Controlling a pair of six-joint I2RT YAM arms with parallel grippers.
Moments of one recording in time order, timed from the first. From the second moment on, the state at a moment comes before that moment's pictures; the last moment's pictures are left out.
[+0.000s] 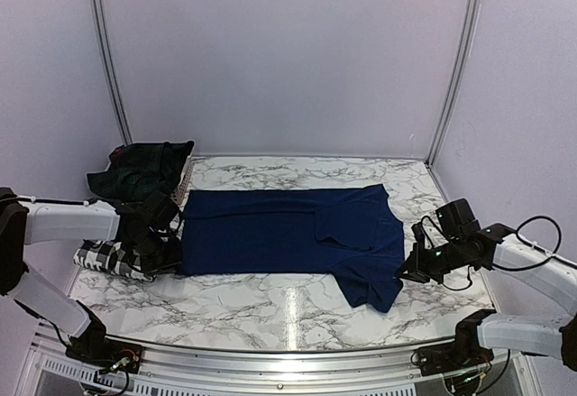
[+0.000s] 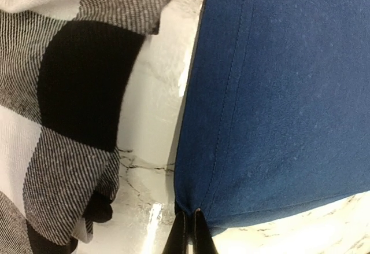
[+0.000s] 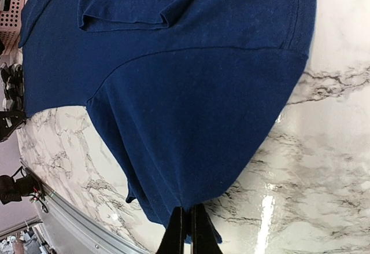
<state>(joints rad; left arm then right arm) -0.53 1.43 0.72 -0.58 -0.01 -0.79 0.31 0.95 0.53 -0.63 -0.40 0.58</state>
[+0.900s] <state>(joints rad) -0.37 1.65 1.12 -0.71 0.03 -0.63 0.18 1.46 1.06 -0.70 -0.38 0.37</state>
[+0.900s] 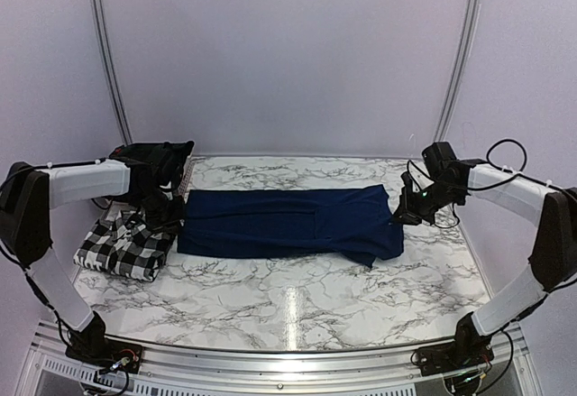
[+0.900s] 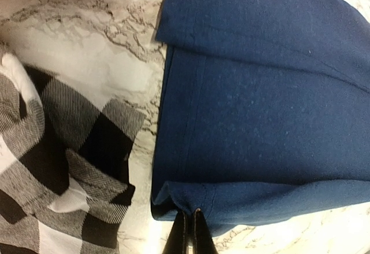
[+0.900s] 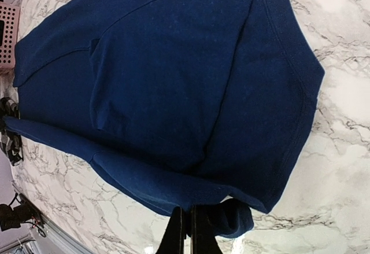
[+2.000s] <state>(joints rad) -0.31 1.86 1.35 -0.75 -0.03 -0.50 0.15 1.83 1.37 -0.77 -0.39 0.28</state>
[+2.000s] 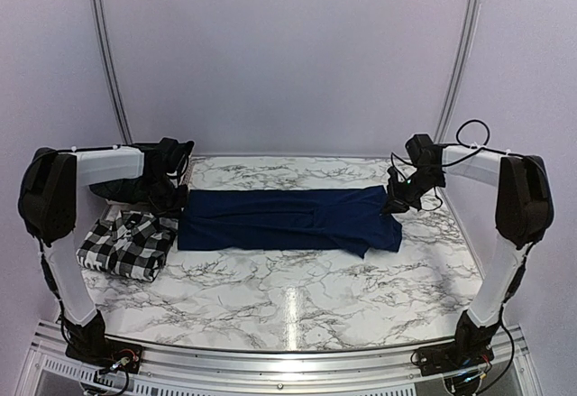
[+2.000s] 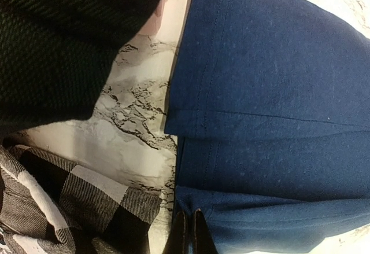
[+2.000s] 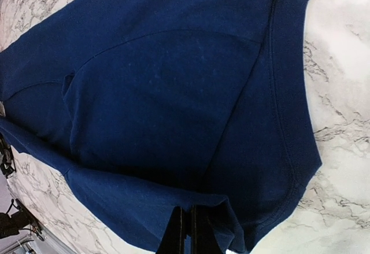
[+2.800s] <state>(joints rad) -0.30 1.89 1.41 -0.75 -0.04 -0.45 0.15 1.95 1.56 -0.82 -0.46 0.26</state>
